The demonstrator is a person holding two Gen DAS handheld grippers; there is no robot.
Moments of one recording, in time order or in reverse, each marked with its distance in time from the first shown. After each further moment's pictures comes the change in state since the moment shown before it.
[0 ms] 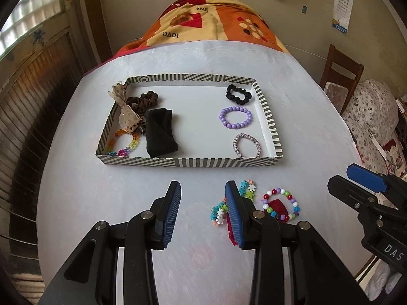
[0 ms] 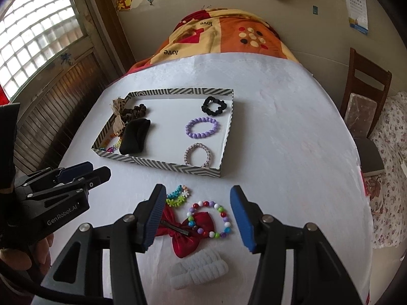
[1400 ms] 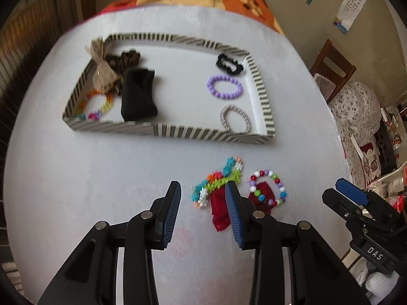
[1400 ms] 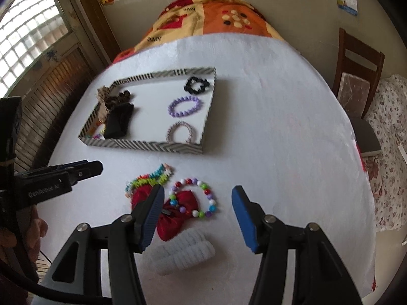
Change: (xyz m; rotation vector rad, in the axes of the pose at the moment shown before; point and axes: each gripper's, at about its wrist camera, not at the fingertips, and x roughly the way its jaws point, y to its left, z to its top) left arm 0.041 0.015 -0.009 -0.101 0.179 -0.175; right arm 0.018 -0.032 -0.025 0.057 0.090 -0.021
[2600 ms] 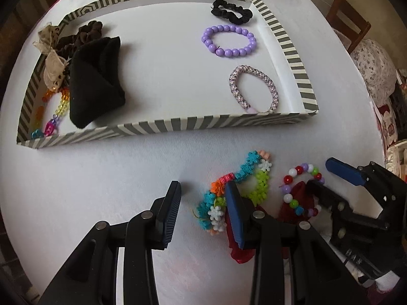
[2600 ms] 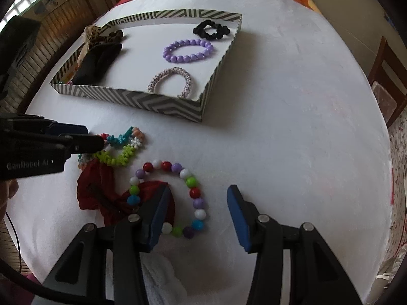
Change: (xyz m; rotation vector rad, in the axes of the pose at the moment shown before) left arm 0.084 -0.009 0.025 0.136 0.218 0.097; right arm 0.107 -0.002 0.002 -0.197 0.172 0.001
